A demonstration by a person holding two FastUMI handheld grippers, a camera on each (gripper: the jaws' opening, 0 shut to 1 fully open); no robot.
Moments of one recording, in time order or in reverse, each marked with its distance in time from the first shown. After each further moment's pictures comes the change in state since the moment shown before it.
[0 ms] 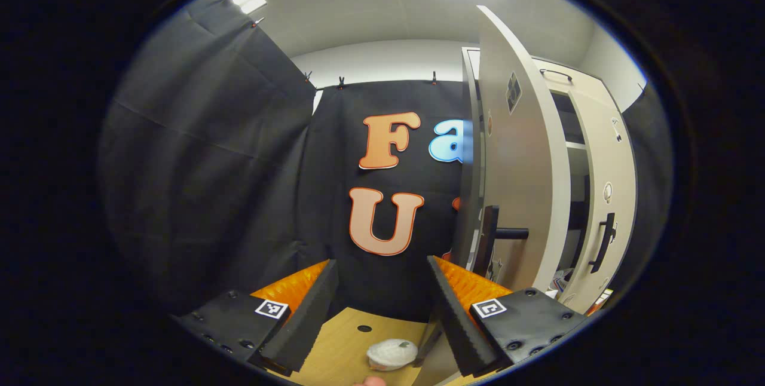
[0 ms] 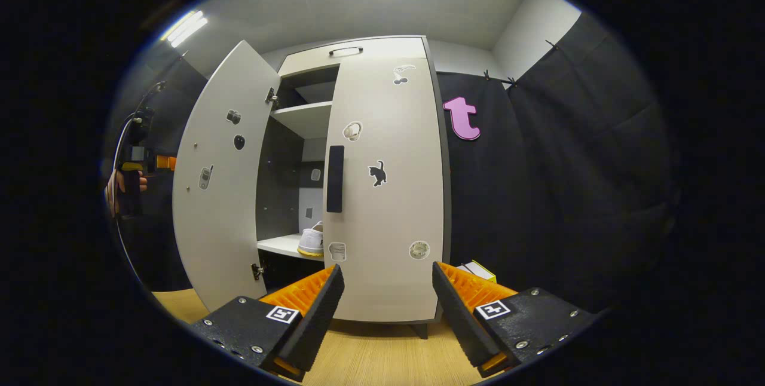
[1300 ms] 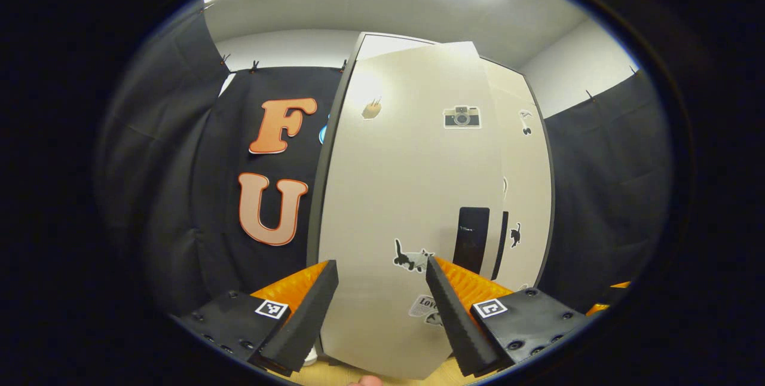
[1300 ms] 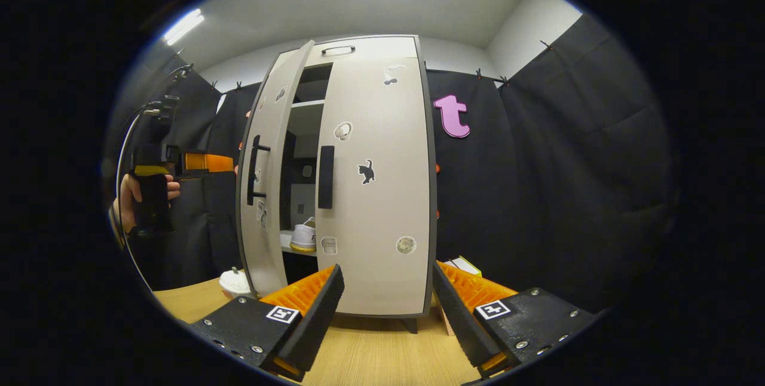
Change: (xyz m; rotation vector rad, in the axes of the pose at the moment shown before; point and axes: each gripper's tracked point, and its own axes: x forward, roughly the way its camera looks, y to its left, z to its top) left arm -0.011 -0.206 -0.033 -0.057 0.048 -0.429; right arm -0.022 -0.015 0.004 0.007 0.026 -0.050
